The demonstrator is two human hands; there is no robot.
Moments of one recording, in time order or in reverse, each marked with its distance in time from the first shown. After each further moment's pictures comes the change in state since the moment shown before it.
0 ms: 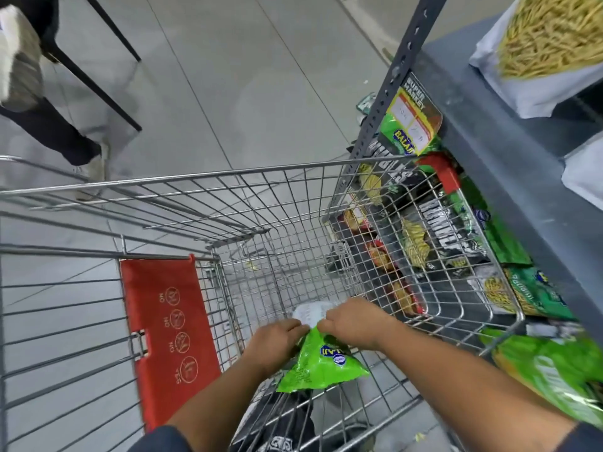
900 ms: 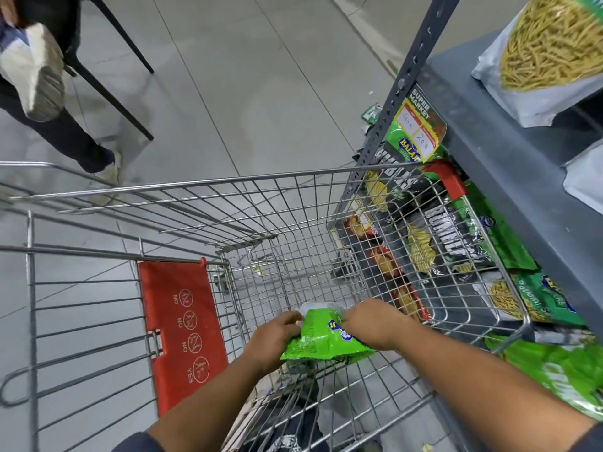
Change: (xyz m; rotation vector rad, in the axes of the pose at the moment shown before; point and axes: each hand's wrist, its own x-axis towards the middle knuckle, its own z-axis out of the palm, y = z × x) left_hand -0.012 -0.005 -0.022 -0.345 0.043 -0.187; right_hand -0.012 0.008 -0.002 -0.013 -0.080 0.059
